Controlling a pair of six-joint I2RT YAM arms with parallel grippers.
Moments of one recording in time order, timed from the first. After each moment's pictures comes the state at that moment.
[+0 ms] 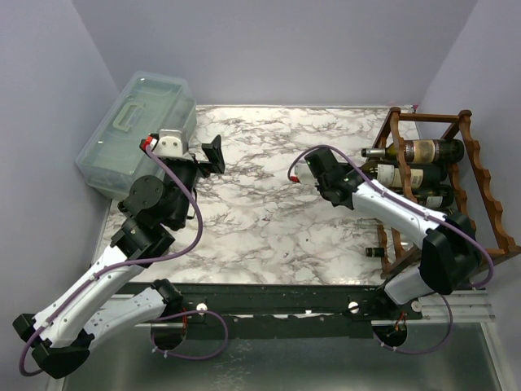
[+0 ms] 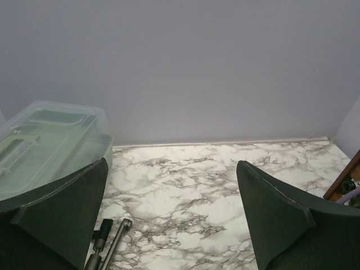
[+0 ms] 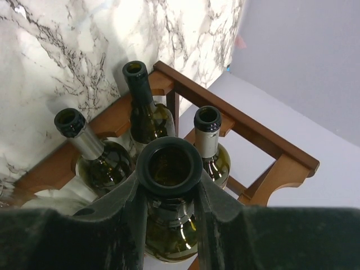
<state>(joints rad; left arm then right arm) -0.76 0.80 0.99 0.07 -0.59 0.05 0.63 1.50 1.09 -0.50 0.72 -1.08</state>
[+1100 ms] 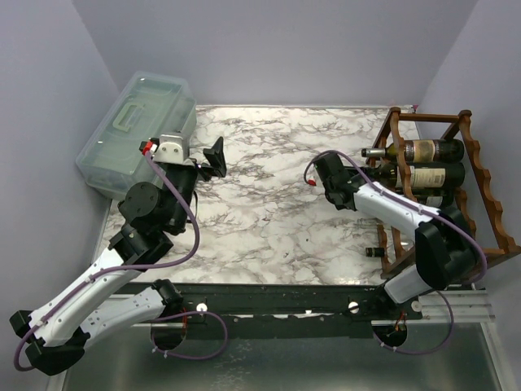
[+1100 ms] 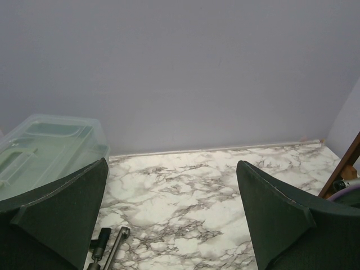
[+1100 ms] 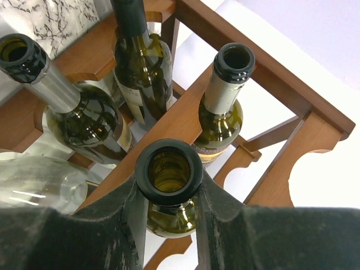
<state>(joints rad) -0.84 0.78 0.99 0.11 -0.62 0.12 0.54 1.52 0.98 -0.44 0.92 -1.16</state>
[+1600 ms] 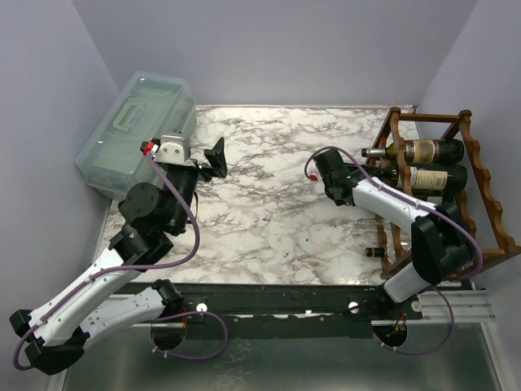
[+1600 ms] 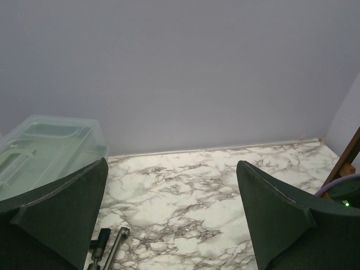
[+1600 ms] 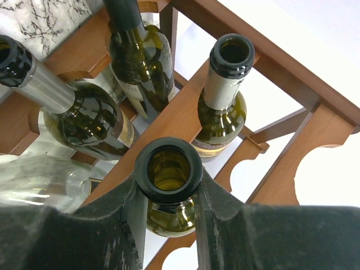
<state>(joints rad) -0.85 0.78 0.99 0.11 -0.62 0.13 0.52 1.57 1.03 -0.47 0.96 -1.10</state>
